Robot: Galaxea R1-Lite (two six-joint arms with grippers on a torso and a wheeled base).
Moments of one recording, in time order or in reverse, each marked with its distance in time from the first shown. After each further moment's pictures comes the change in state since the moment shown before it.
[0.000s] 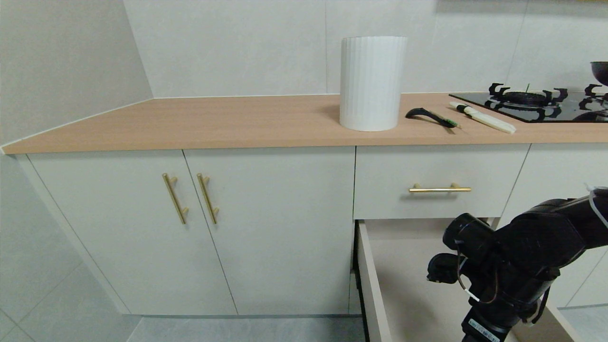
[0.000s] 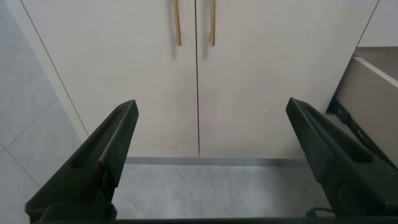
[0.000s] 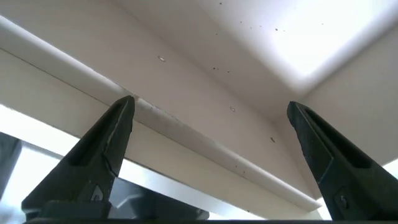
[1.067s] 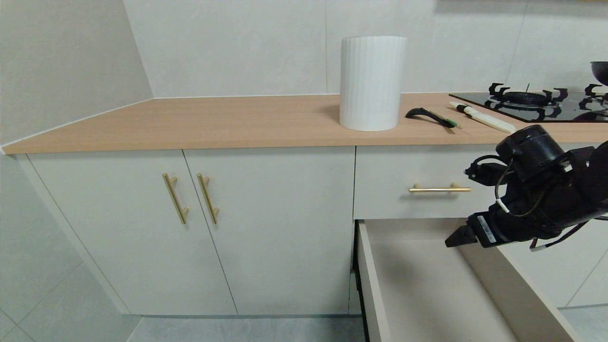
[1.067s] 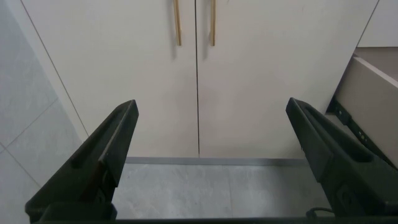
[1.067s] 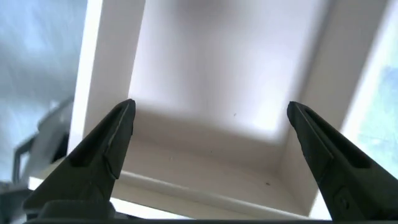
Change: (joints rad) left arm 0.000 0.000 0.000 0.000 0.000 0.000; right arm -0.174 -0.183 -0.253 -0.063 0.053 0.320
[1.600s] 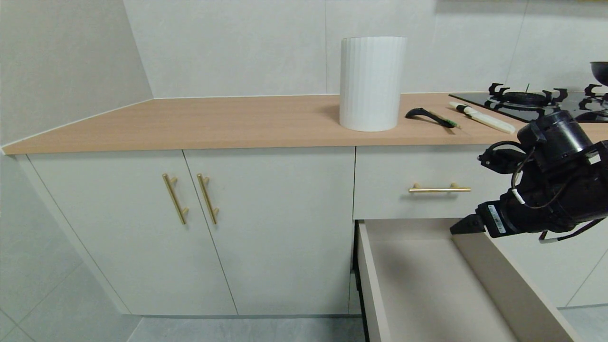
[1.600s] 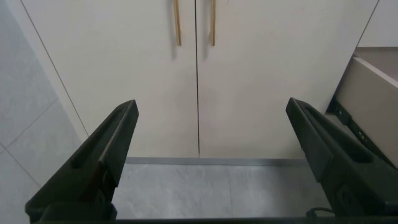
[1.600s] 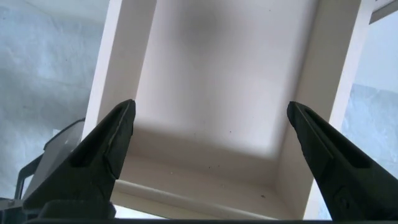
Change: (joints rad) left arm 0.000 0.000 0.000 0.000 0.000 0.000; right arm -0.013 -0.065 0.022 -0.055 -0.006 0.000
